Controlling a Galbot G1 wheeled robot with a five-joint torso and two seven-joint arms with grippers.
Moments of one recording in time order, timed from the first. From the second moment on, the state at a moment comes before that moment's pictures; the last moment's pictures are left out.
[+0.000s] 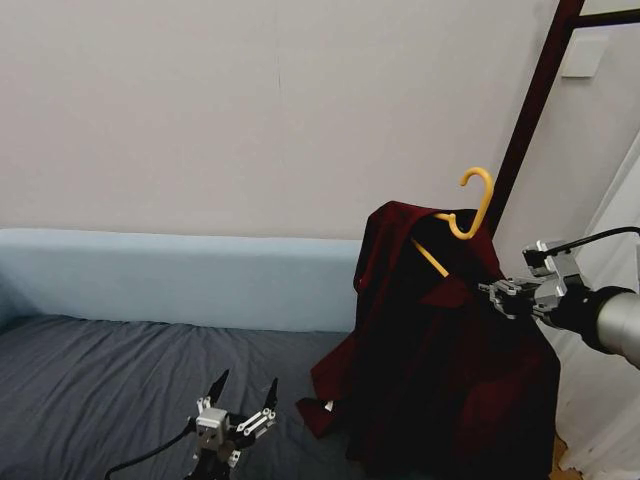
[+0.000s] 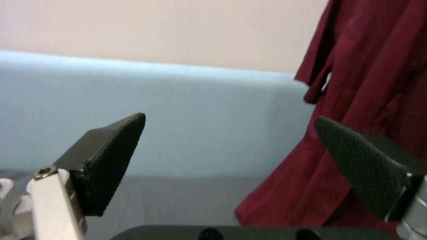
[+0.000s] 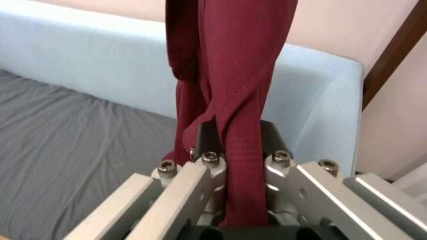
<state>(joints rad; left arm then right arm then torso) 1.72 -1.13 -0.31 -2.17 -0.27 -0.24 -0.26 -1.03 0.26 0.82 2.46 1.96 -0.73 0.75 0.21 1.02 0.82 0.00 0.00</state>
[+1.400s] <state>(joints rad) 1.78 -1.13 -0.34 -2.18 -0.28 -0.27 -0.24 -0.98 -0.02 0.97 2.17 2.10 -0.70 0.84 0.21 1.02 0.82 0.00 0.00</state>
